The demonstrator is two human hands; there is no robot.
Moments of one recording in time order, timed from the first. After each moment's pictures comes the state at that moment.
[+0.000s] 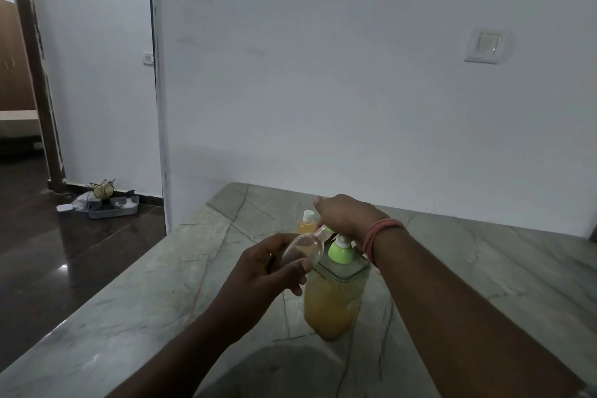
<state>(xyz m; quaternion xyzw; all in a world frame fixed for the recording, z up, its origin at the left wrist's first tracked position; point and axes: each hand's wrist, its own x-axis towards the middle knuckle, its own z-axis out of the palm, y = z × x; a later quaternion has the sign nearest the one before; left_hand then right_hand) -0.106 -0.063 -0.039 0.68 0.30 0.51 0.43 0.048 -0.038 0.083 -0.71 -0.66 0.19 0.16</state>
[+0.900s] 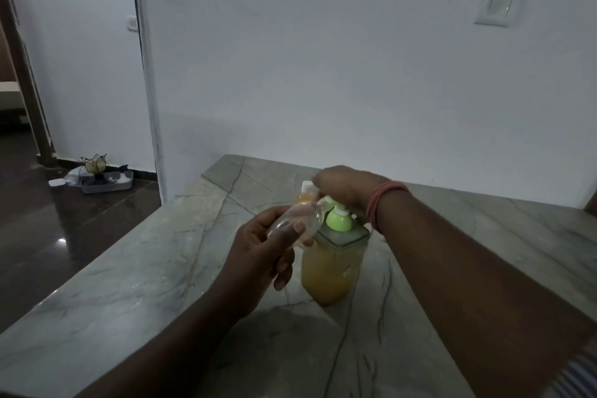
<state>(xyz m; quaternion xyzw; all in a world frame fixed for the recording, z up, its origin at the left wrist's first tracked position) -0.098 -0.066 -0.052 0.60 0.25 0.55 0.53 0.051 -0.023 0.068 -0.69 -0.68 0.21 0.14</state>
